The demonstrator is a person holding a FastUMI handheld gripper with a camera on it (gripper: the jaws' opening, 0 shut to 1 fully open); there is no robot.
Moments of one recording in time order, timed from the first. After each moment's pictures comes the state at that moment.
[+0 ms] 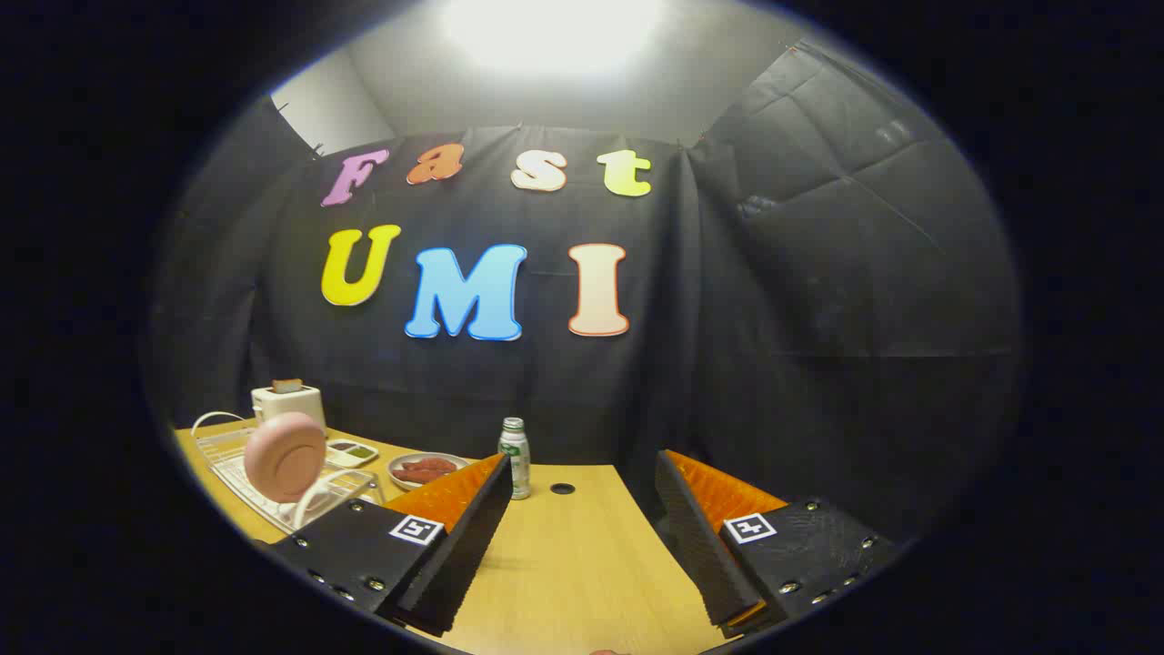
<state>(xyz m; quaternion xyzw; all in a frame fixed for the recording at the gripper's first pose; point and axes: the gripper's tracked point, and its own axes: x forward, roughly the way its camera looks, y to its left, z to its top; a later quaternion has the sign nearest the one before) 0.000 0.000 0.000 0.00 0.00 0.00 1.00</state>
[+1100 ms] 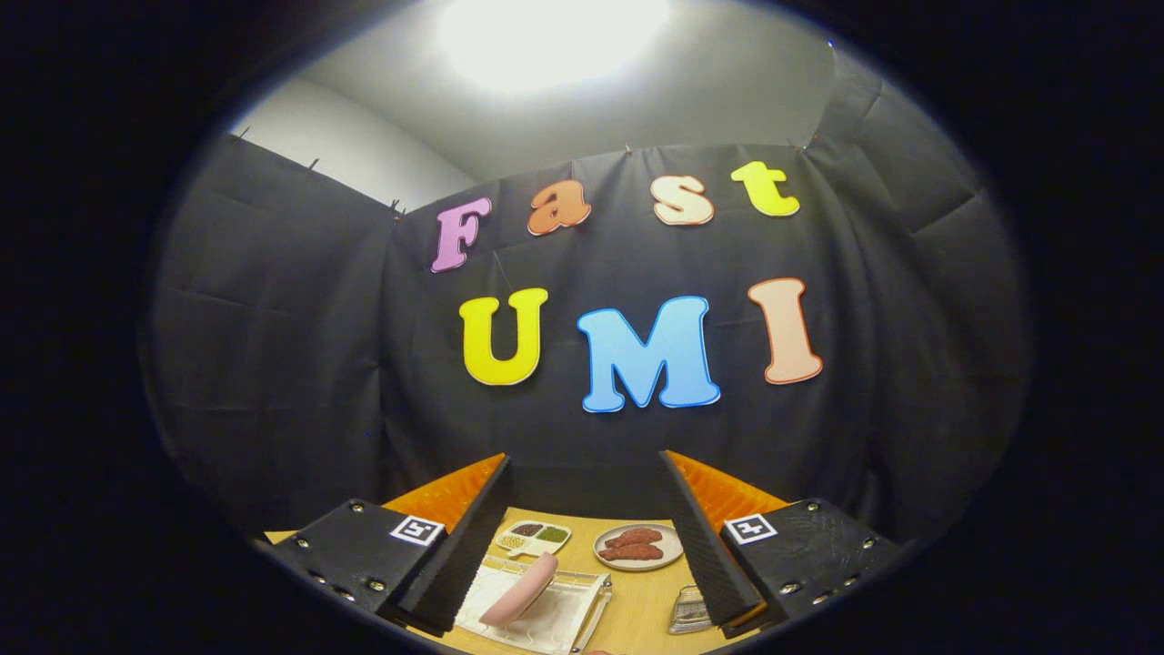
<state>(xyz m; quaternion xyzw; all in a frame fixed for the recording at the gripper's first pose) 0.065 0.248 0.127 0.07 0.00 0.18 0.98</state>
